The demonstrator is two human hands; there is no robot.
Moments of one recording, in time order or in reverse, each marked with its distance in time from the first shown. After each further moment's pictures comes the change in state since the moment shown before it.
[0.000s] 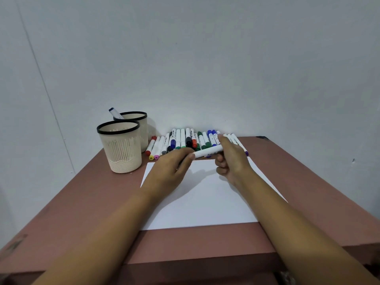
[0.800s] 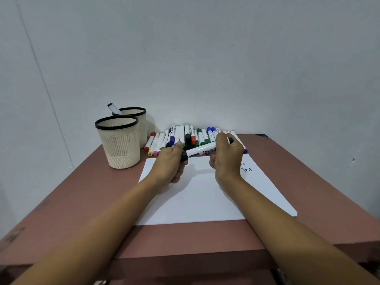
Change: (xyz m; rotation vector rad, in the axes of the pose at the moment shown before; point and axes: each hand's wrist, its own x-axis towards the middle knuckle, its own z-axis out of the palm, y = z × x) left_hand 0.016 0.016 0.003 -0.720 -0.066 -0.833; right_hand -0.009 0.013 0.020 0.169 0.169 -0.313
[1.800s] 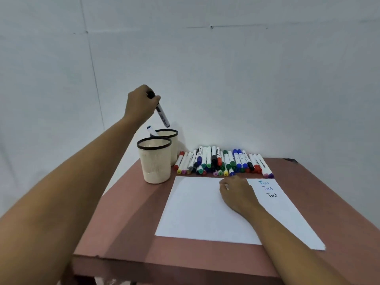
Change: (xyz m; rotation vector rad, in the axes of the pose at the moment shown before) left_hand 0.059 0.145 -0.132 0.633 0.605 0.546; right_hand 0.017 0.038 -0.018 -1.378 -0.474 -0.312
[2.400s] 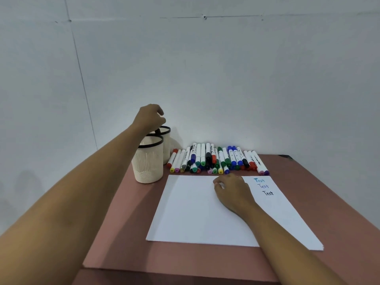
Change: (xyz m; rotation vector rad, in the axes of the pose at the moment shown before) left_hand -0.004 -0.024 0.052 0.300 -0.300 -0.017; right_hand 0.004 0.003 0.001 0.017 -0.011 -0.002
